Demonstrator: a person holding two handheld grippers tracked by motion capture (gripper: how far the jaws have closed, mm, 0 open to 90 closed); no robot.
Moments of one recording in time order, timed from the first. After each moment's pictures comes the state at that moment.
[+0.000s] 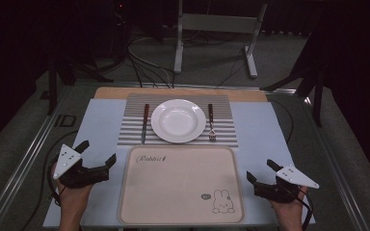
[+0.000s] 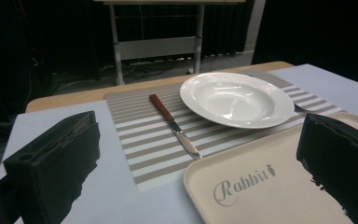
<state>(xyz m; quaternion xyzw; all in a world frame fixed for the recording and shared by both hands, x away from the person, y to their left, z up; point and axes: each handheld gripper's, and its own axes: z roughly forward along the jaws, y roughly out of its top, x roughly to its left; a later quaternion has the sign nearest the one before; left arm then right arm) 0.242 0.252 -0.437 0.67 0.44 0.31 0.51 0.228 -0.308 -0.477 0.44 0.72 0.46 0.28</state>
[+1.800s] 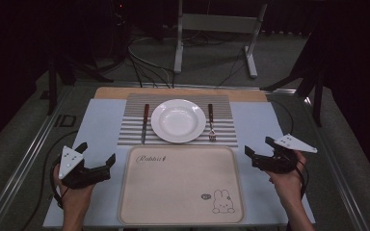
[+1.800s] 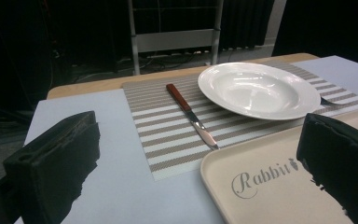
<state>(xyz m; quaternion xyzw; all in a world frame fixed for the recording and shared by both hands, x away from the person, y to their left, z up) 0.244 0.249 -0.447 0.67 0.46 0.33 0.49 0.287 -0.297 -0.423 0.47 0.71 0.45 0.25</state>
